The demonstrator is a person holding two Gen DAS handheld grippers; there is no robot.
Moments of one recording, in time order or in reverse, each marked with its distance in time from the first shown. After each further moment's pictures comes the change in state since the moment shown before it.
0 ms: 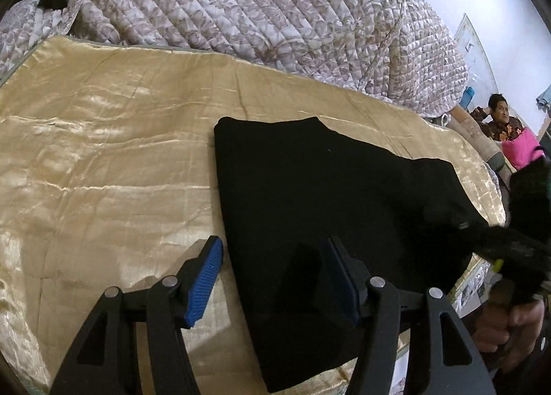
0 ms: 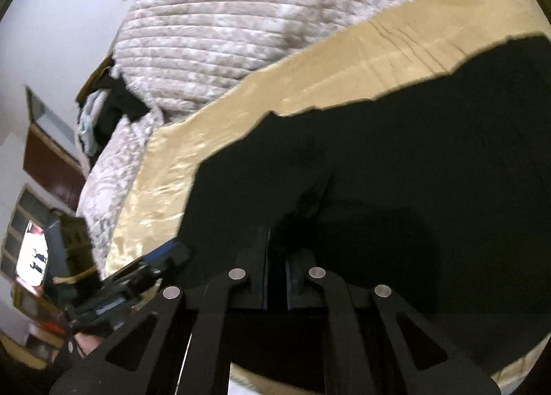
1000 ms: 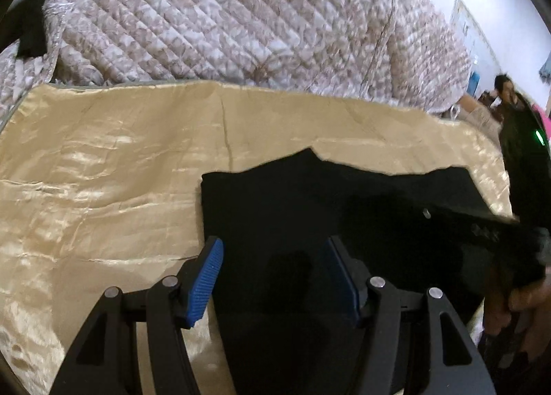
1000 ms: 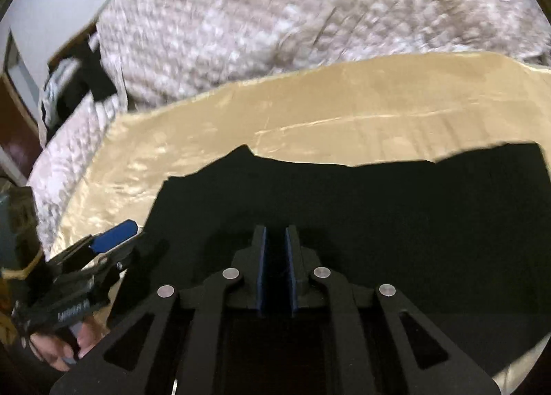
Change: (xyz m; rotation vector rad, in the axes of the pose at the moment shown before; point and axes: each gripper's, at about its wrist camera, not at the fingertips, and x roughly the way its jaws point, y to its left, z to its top) left arm 0.031 -0.024 0.035 0.118 -0.031 0.104; right arm 0.024 0.013 0.052 -0.159 0.035 -0.246
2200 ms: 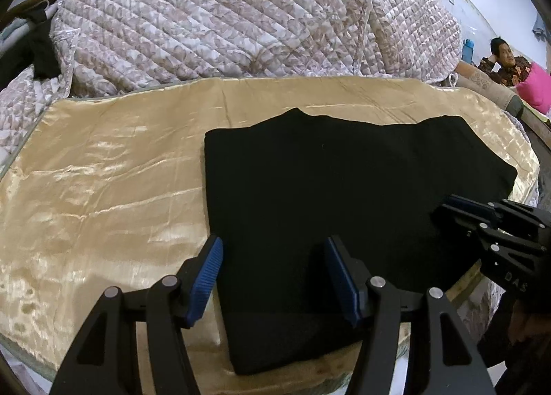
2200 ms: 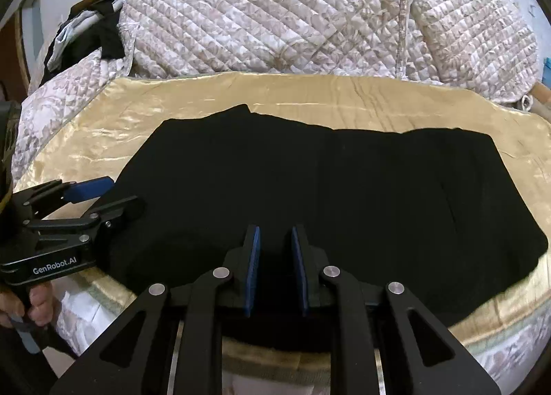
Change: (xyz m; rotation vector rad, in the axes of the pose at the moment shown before) left arm -0.038 -0.026 -0.051 0.108 -0.034 0.094; right arm -0.036 0.022 -0.097 -0.187 -0.139 -0.185
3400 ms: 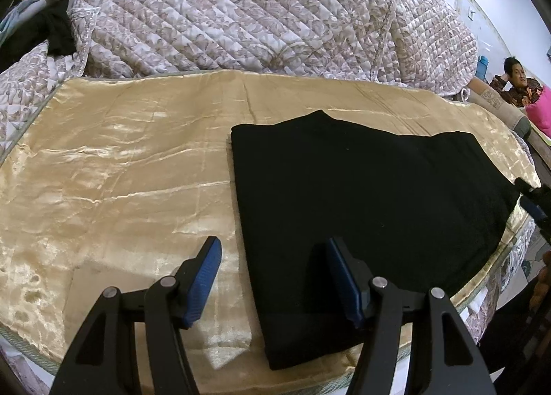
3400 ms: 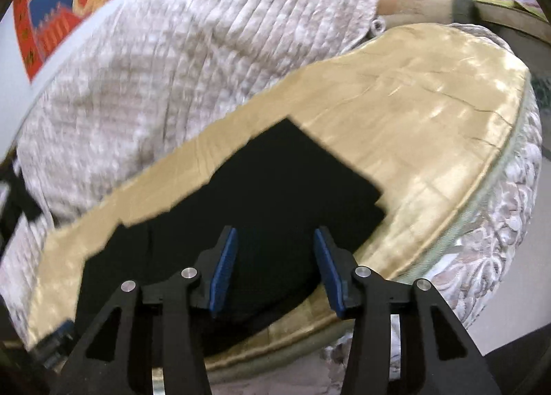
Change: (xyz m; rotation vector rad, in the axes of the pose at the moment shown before) left arm -0.003 0.020 0.002 -0.086 0.025 0.002; right arm -0.059 -0.130 -0.034 0.620 -0.221 -0.259
